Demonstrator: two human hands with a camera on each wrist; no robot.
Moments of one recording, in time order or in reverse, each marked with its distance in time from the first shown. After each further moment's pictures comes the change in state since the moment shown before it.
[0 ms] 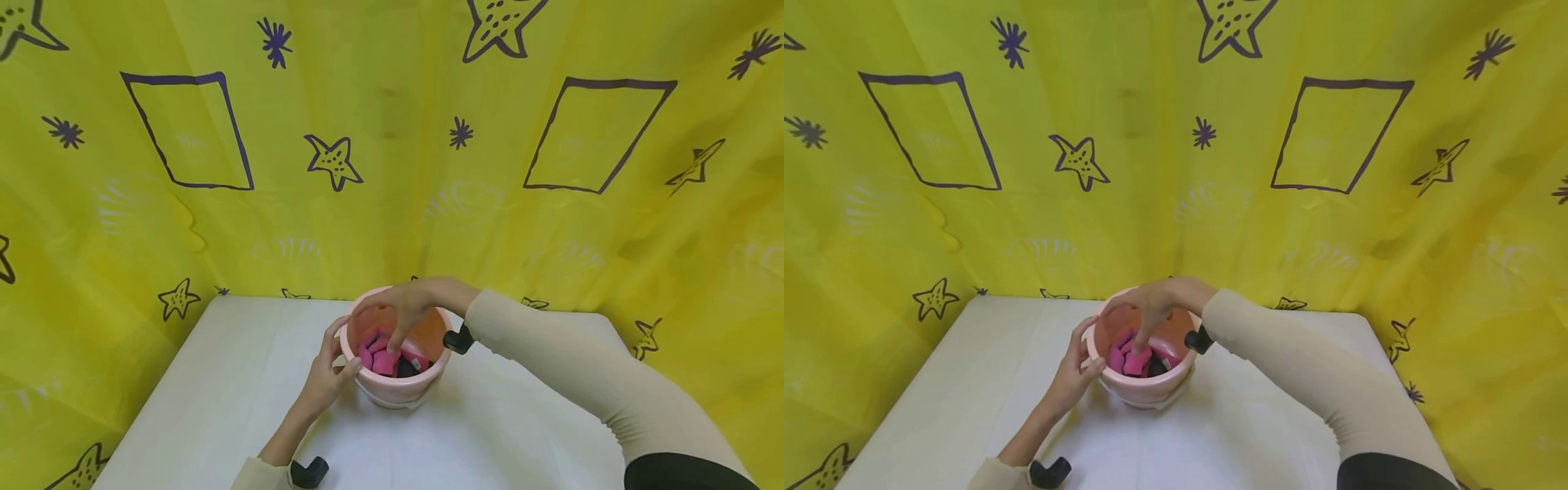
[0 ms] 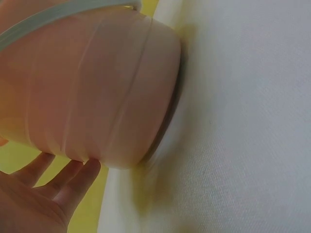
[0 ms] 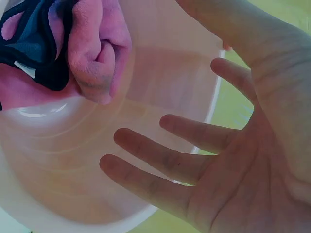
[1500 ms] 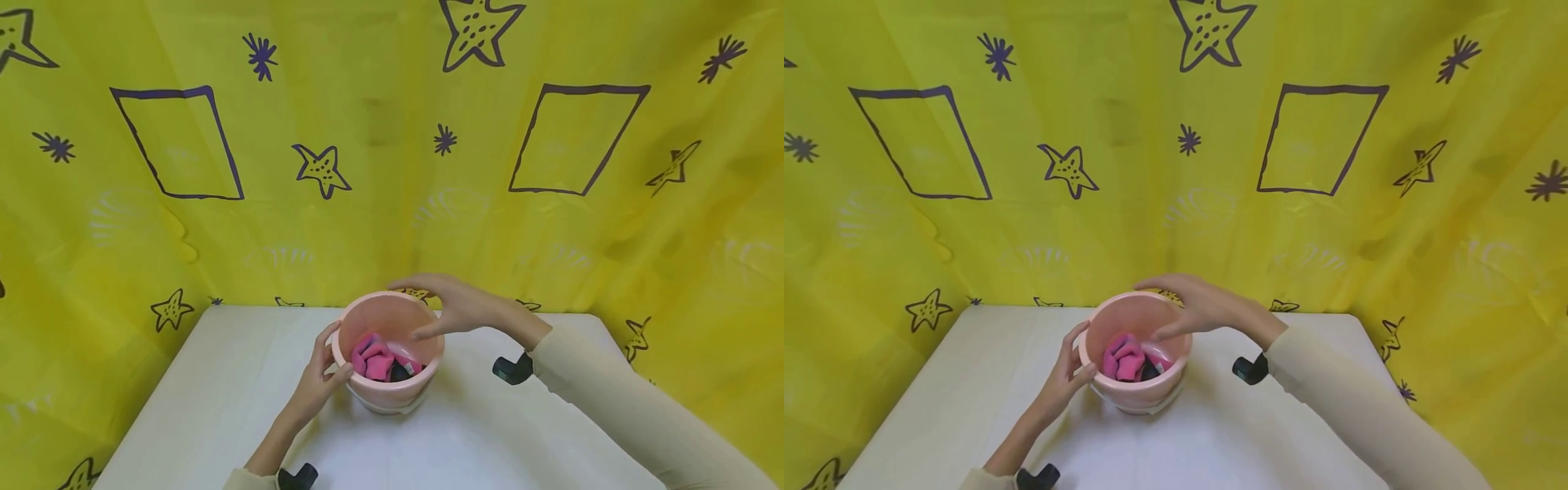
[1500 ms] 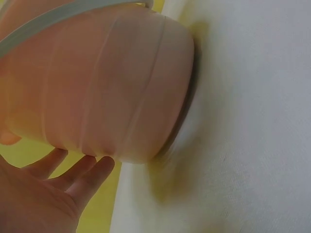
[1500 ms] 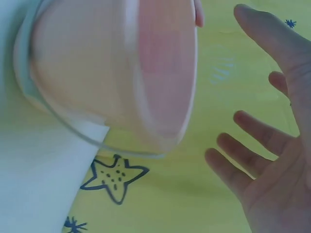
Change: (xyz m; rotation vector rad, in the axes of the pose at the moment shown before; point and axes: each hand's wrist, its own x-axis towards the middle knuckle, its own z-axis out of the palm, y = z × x) left_hand -0.004 0.008 -0.004 -0.015 -0.039 -0.023; right_hand -0.082 0.043 0.029 0.072 0.580 -0.216
